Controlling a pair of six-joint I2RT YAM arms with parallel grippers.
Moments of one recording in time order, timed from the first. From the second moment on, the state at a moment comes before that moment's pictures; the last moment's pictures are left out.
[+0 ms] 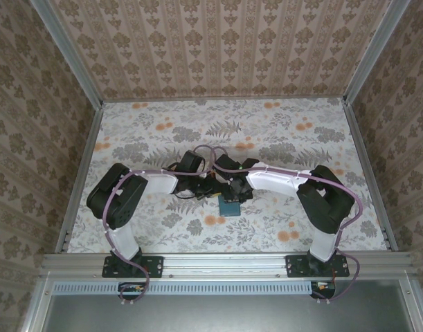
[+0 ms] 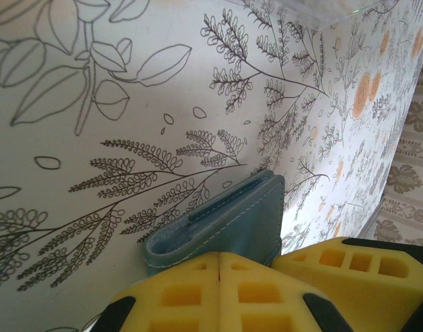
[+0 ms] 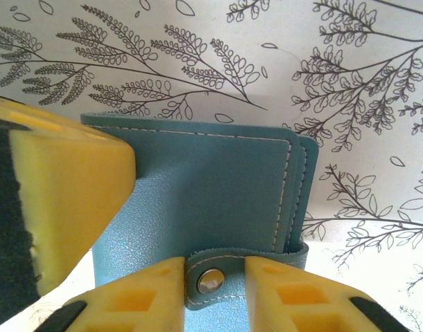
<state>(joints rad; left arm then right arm) -0.66 1.79 0.83 0.03 0.64 -0.87 0.78 1.80 1.17 -0.73 0.01 0.70</state>
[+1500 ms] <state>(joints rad) -0.81 1.64 1.08 -0.59 0.30 -0.66 0.72 1.53 0.95 -0.62 -0.11 0.77</state>
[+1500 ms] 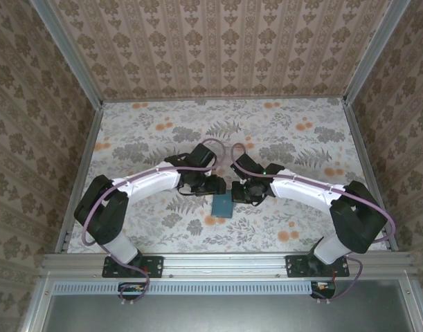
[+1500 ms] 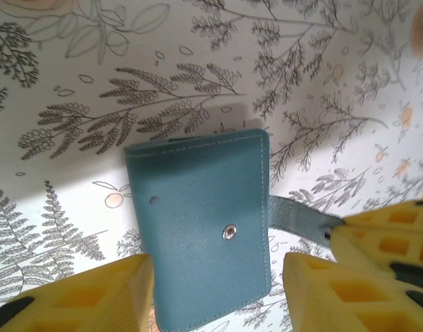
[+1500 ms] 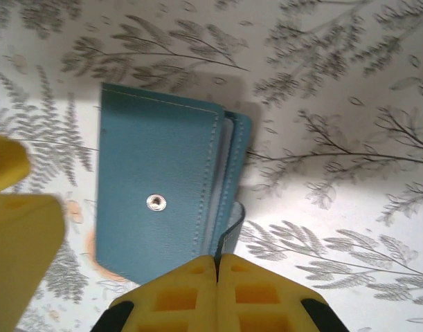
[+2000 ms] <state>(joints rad) -0.94 1.79 1.23 -0.76 0.11 -0.67 0.60 1.51 0.75 -0.49 -0.16 0.77</state>
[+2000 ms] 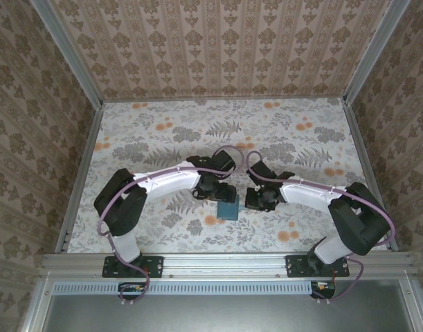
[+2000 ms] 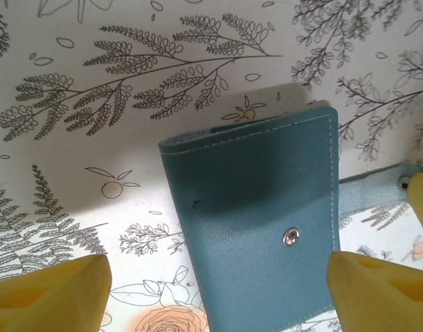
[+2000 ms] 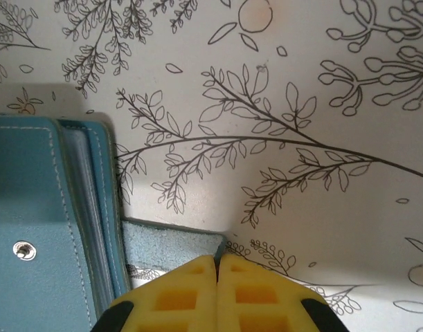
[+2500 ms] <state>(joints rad) -0.98 1.88 1.30 -0.80 0.07 -0.69 0.55 1.51 0.71 -0.39 -0.26 0.79</state>
